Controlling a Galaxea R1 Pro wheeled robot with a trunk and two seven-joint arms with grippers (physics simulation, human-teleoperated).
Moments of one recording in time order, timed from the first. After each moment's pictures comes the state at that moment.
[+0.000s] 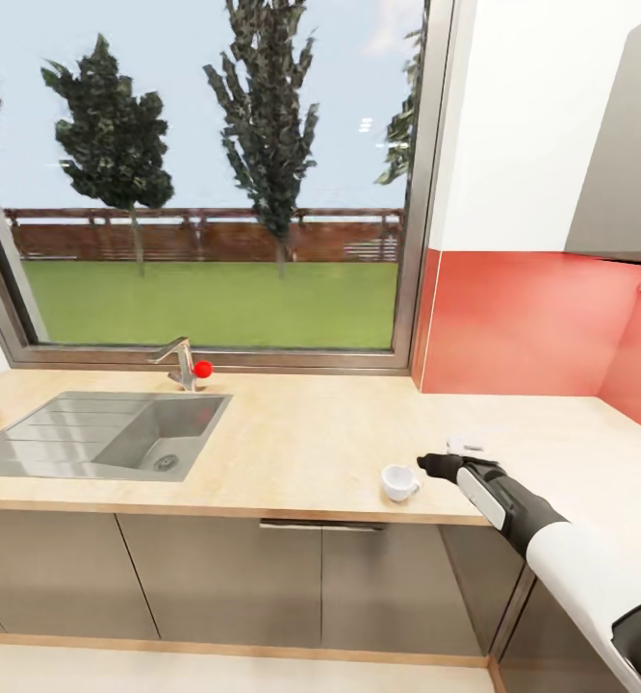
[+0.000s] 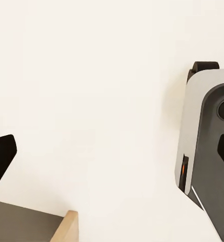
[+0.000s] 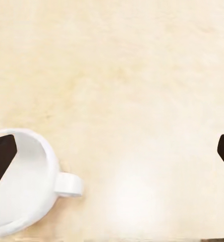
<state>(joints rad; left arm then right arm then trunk) -0.20 0.19 -0.19 0.04 0.16 0.03 0.04 -0.89 -0.22 0.54 -0.59 -0.73 0.37 -0.19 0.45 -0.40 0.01</state>
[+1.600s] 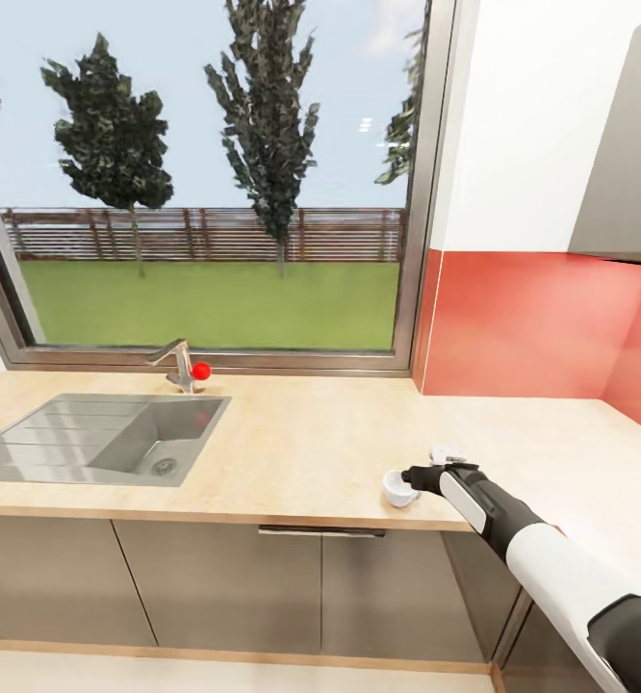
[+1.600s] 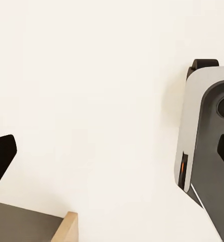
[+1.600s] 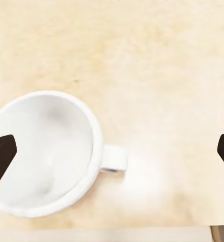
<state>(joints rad) -0.20 0.19 -0.19 0.04 0.16 0.03 0.04 -0.89 -0.15 0.54 -0.54 -0.72 0.46 -0.20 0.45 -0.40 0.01</state>
